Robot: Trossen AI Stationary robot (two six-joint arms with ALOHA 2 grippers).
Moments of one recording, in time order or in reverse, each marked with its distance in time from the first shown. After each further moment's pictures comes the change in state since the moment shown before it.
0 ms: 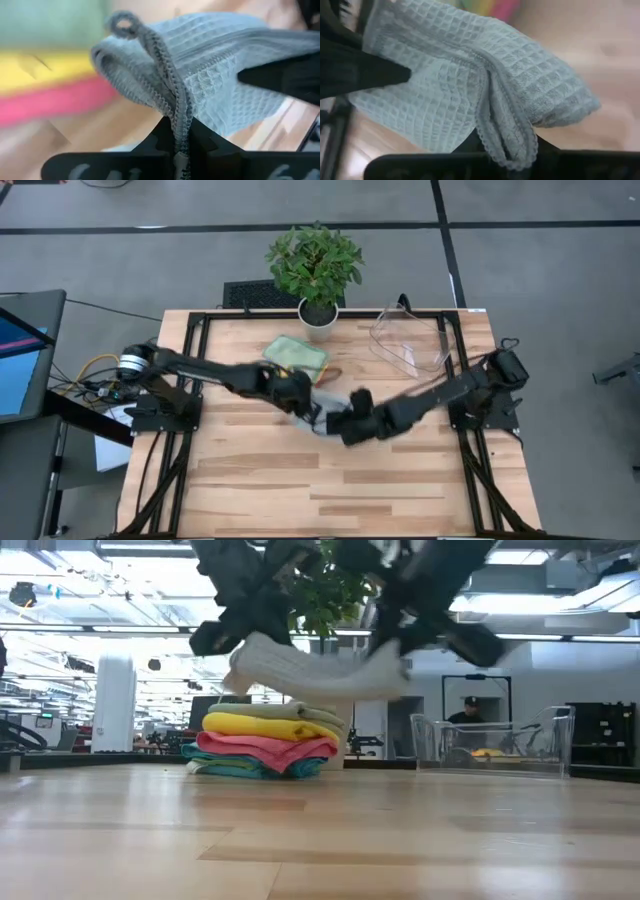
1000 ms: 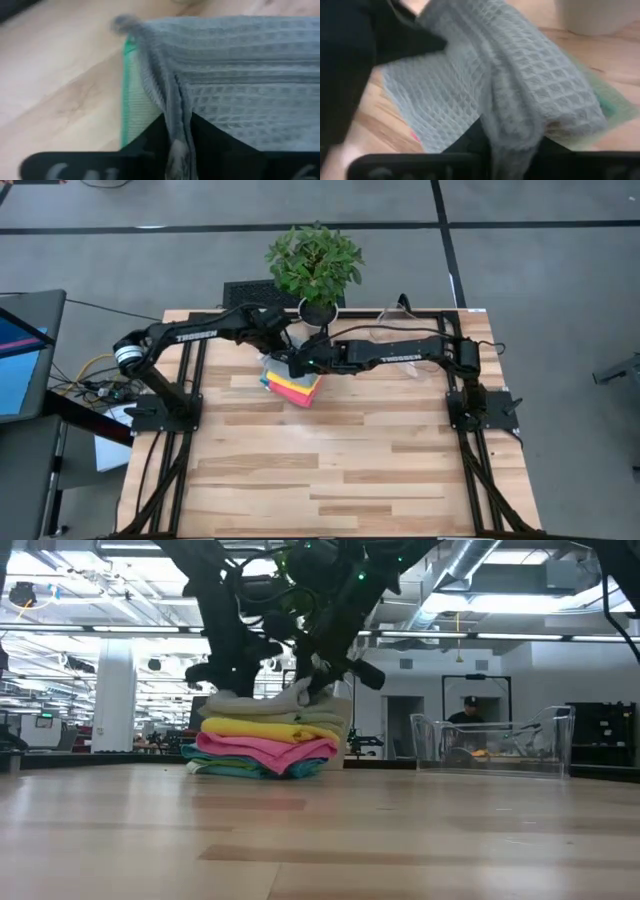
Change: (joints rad) left arm 0.551 0.010 -0.001 -0.218 -0.013 0.520; right arm -0.410 0.294 0.395 0.026 -0.186 -0.532
